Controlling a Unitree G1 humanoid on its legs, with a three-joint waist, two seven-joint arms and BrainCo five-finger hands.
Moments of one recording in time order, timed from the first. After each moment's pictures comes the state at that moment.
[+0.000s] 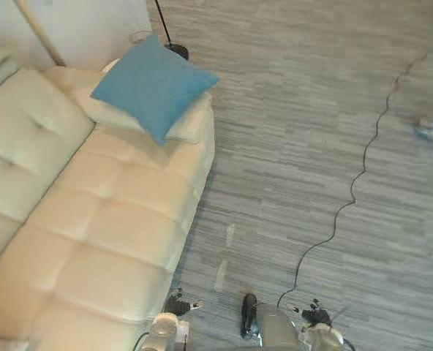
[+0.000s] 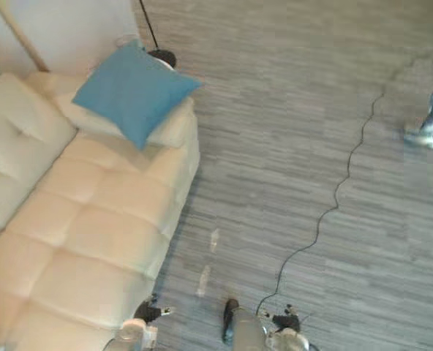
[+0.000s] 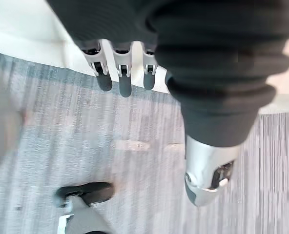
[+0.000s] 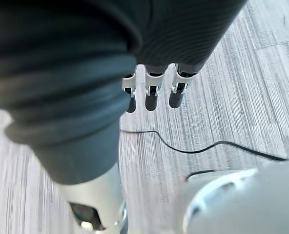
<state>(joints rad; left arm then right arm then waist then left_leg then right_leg) -0.01 -0.01 0.00 1.01 0.06 -0.07 0.11 0.06 -0.04 -0.35 0.97 0.09 -0.07 -0.13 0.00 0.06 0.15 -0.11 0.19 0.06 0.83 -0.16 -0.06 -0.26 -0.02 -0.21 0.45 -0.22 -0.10</state>
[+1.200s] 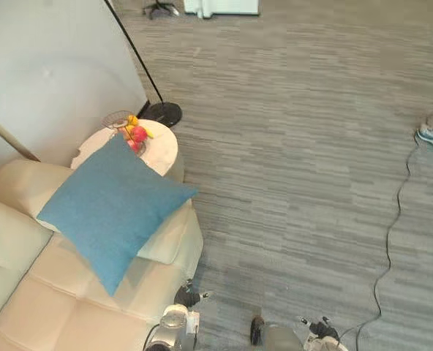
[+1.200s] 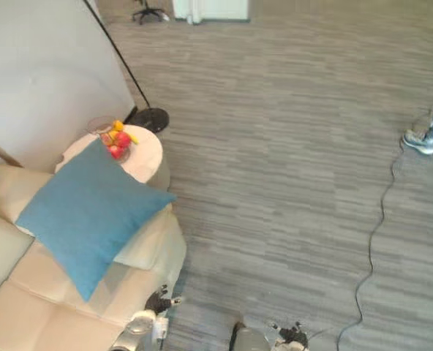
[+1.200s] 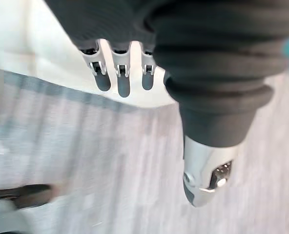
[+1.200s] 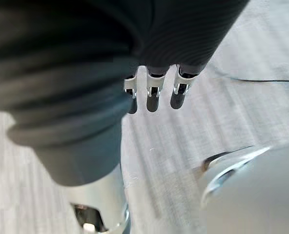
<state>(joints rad) -0.03 -0.04 -0.03 0.96 0.04 -0.08 0.11 0.08 -0.02 -0.39 0.99 0.16 -0.06 -0.14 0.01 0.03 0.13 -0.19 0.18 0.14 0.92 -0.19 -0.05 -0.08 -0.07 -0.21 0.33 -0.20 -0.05</state>
